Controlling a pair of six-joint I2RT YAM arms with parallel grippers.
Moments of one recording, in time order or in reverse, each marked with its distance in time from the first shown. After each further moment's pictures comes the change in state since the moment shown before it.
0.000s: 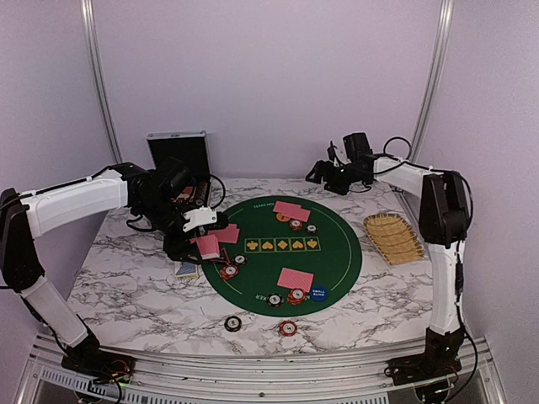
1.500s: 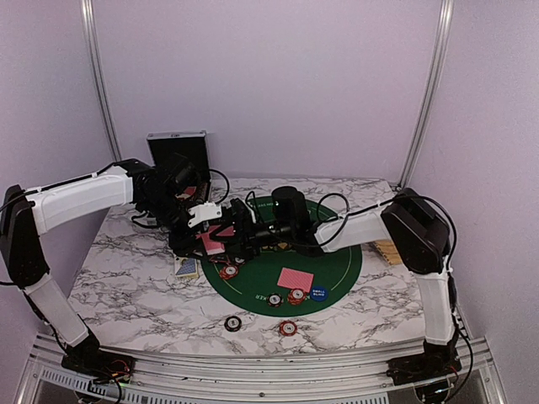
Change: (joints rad) left arm -0.013 0.041 0.054 0.002 -0.002 -0.038; right arm 0.545 -0.071 -0.521 0.965 -0.476 0.652
